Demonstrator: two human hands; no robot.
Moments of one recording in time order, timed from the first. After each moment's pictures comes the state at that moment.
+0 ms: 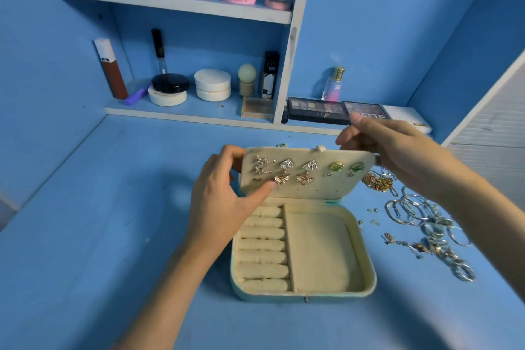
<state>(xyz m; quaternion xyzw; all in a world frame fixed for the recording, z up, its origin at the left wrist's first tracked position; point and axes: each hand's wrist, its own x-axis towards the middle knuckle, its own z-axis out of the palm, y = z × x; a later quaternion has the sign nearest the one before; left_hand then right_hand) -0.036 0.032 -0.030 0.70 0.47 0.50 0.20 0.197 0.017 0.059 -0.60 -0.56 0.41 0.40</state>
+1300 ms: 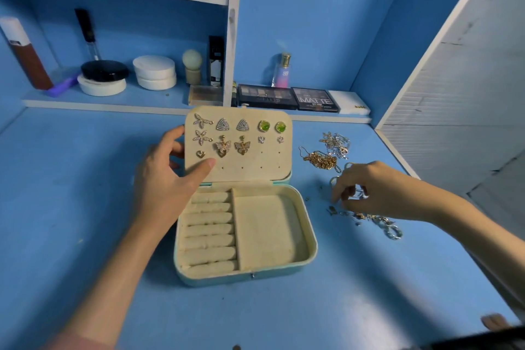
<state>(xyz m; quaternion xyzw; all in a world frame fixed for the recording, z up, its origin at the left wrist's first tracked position) -0.033 0.055 -0.049 0.66 0.50 0.48 0.29 0.266 -0.048 0.021 -0.64 -0.75 0.15 0.04</state>
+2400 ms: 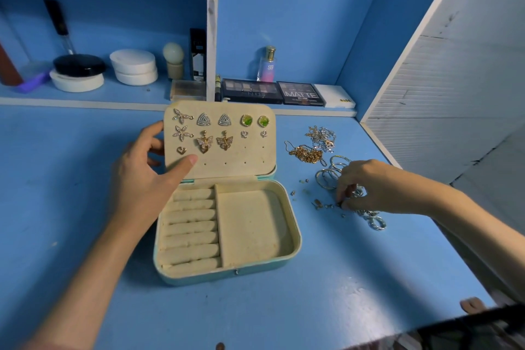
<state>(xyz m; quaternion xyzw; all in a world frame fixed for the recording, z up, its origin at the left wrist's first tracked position) -0.035 0.052 -0.046 0.68 0.48 0.48 0.28 0.284 -0.058 0.021 -0.66 -0.73 0.15 -0.04</state>
